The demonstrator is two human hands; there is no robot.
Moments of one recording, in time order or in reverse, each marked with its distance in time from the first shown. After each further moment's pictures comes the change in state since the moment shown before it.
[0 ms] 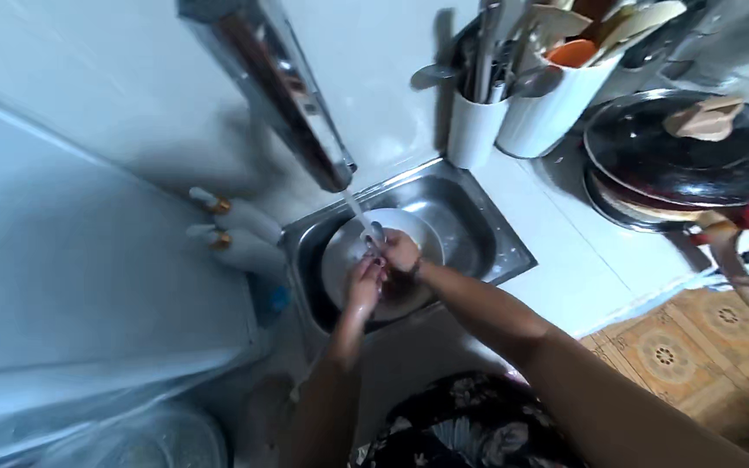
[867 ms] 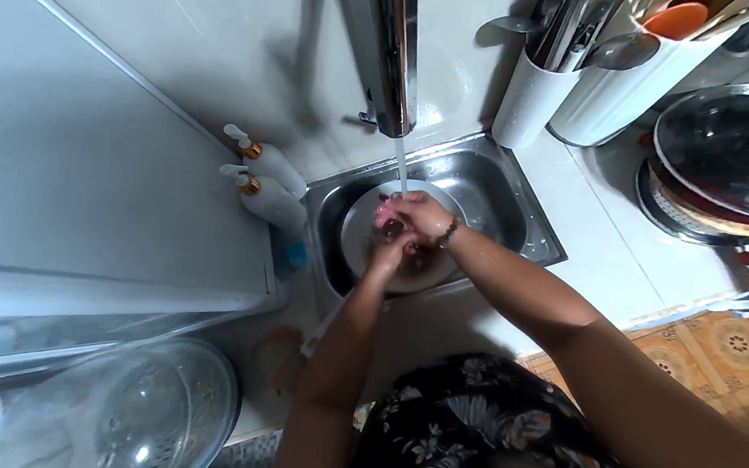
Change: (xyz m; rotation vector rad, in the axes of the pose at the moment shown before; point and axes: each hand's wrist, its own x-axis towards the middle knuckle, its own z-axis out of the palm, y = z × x) left_hand -0.042 0.108 0.046 -0.248 0.025 -0.108; right_hand -0.027 -0.074 -0.014 0.407 -0.257 -0.032
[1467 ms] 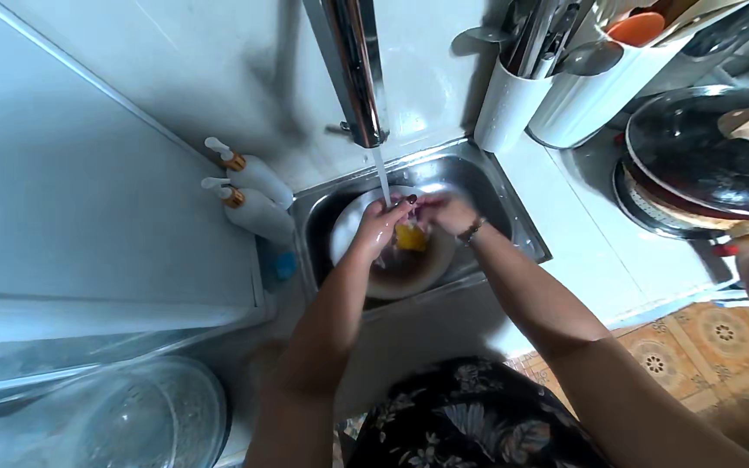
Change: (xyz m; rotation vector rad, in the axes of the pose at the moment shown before) left_hand 0.025 0.071 0.007 -0.035 -0.175 0.203; right_hand -0.023 -0.004 -0.071 -0.506 0.151 0.000
